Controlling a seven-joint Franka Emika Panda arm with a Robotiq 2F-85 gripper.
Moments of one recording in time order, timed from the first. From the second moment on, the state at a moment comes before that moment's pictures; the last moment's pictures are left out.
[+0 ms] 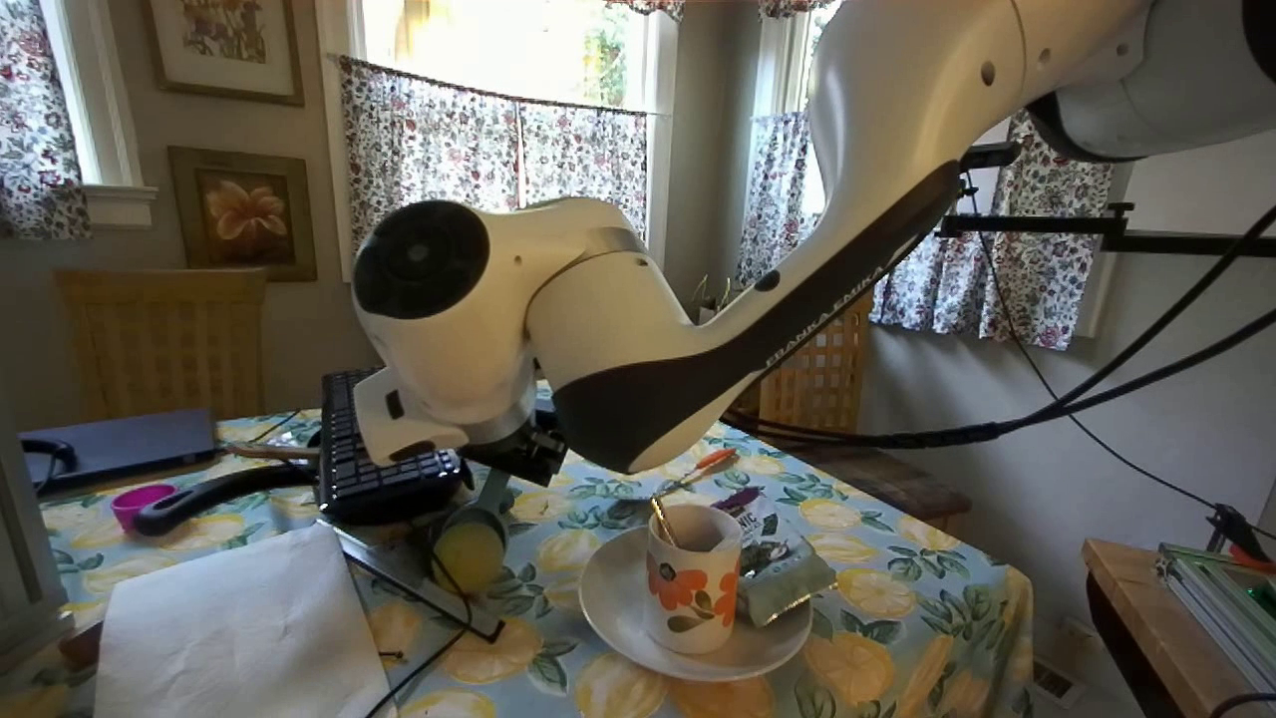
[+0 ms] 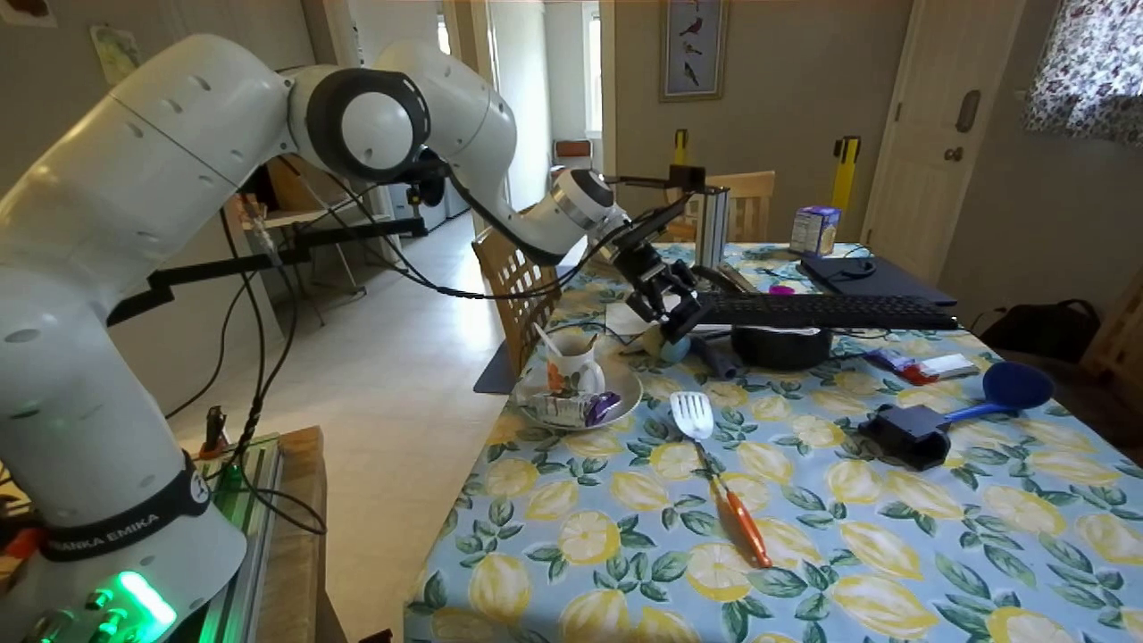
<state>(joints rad) 0.27 0.91 0.10 -1.26 -1.11 2.03 -0.77</state>
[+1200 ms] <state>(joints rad) 0.07 0.96 0.20 -1.25 -0.71 2.39 -1.25</state>
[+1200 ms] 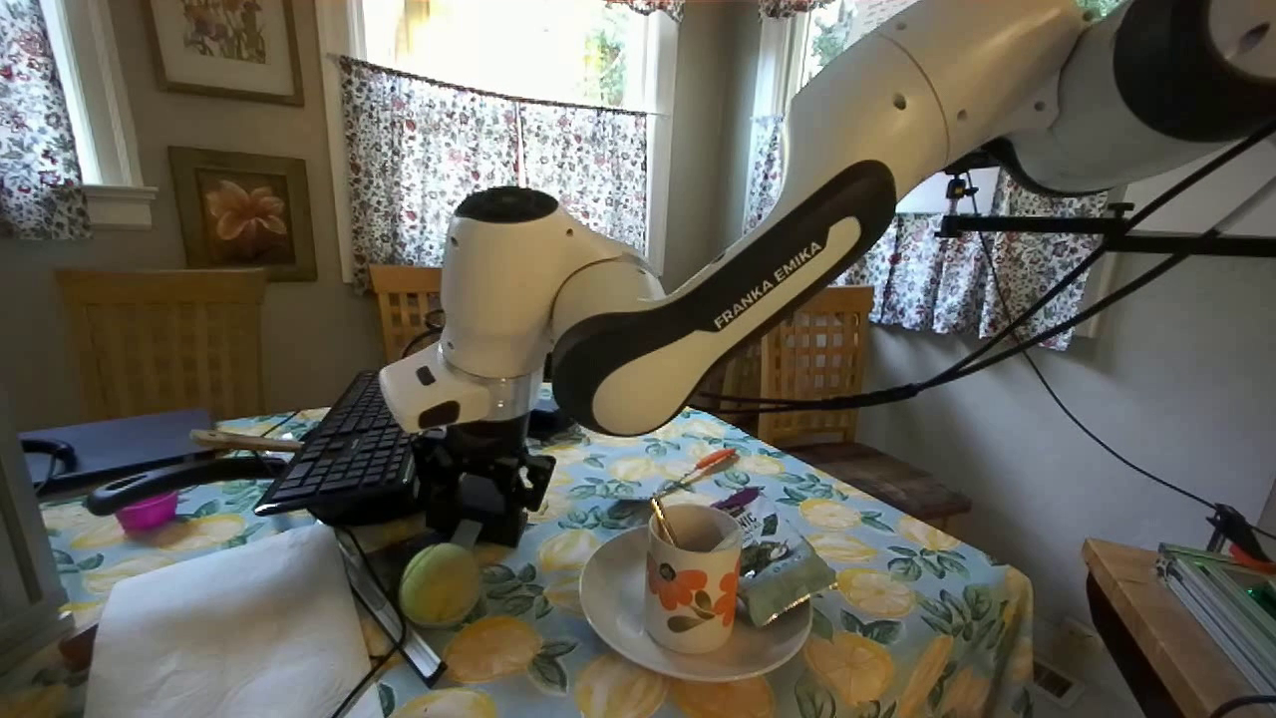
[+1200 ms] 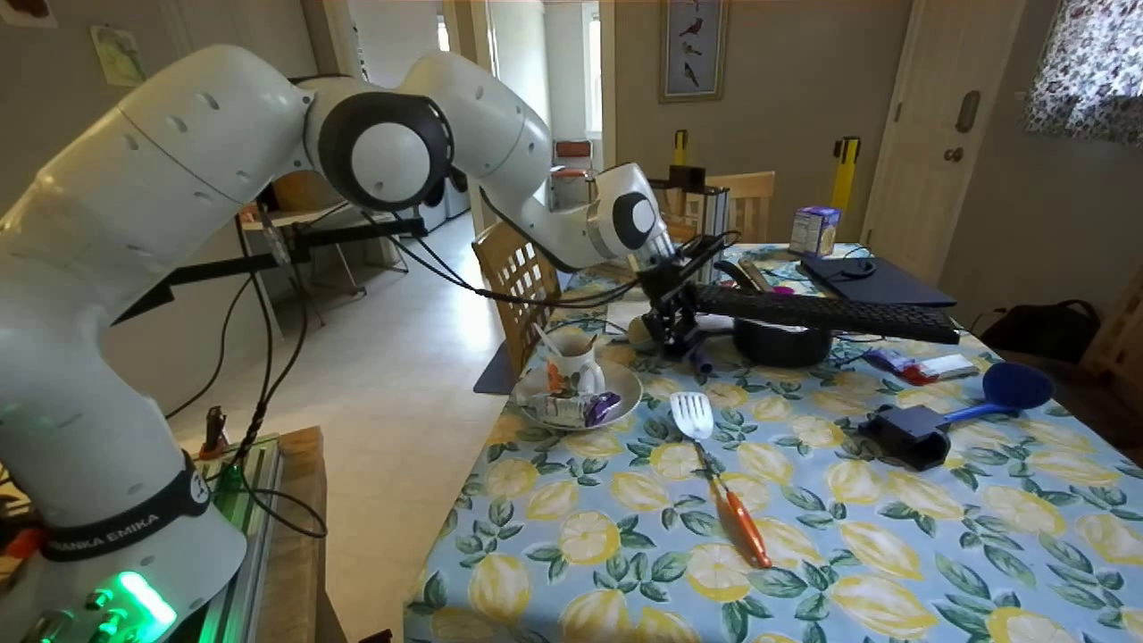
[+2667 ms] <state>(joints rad) -0.07 0.98 0.26 -1.24 -0.16 2.41 -1.66</state>
